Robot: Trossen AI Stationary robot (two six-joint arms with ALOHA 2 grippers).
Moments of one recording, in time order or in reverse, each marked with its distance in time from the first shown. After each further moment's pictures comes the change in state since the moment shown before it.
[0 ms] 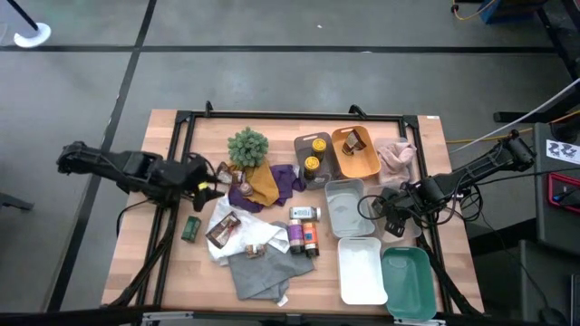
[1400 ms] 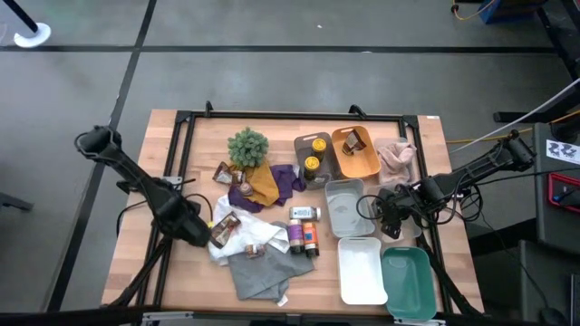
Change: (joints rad) left arm -0.462 0.635 0.101 -0.326 0.501 -1.235; right arm 0.000 0.000 0.000 0.109 0.005 -0.012
